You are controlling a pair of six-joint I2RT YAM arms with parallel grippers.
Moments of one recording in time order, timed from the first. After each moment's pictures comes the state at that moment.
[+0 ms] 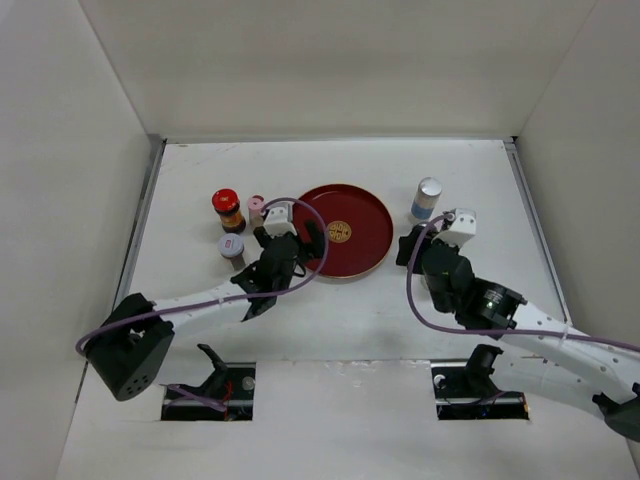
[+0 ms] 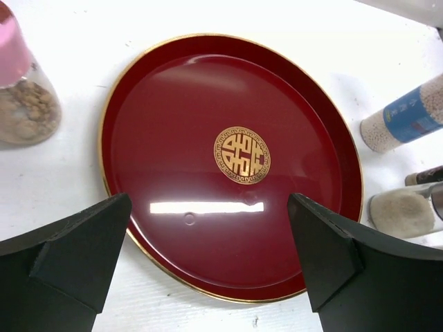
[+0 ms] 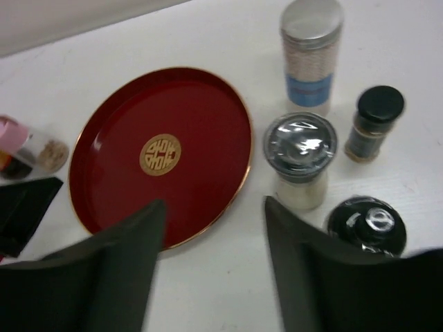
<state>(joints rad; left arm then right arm) -0.79 1.29 0.53 0.46 -0.55 -0.56 0.94 0.83 0.72 -0.30 0.87 0.61</state>
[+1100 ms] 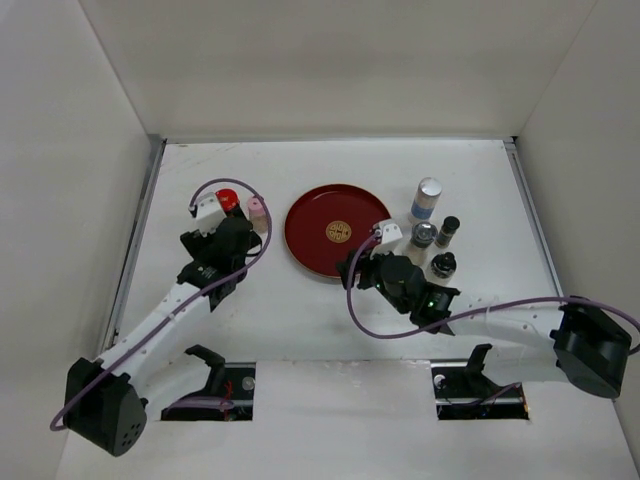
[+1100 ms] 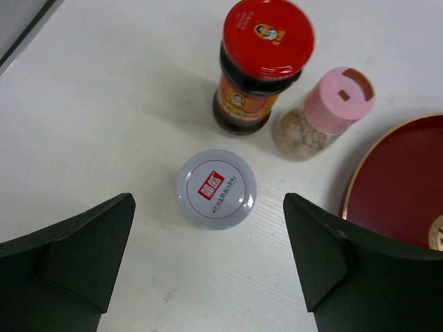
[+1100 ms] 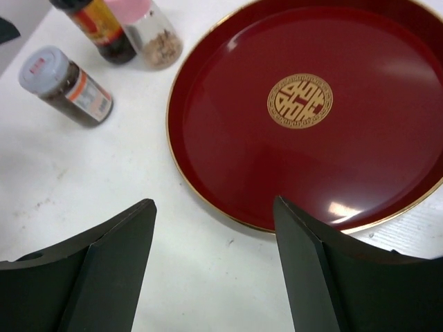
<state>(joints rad) -0.47 0.98 0.68 -0.32 -0.78 -0.61 1.01 1.21 0.56 0.37 0.44 0.43</state>
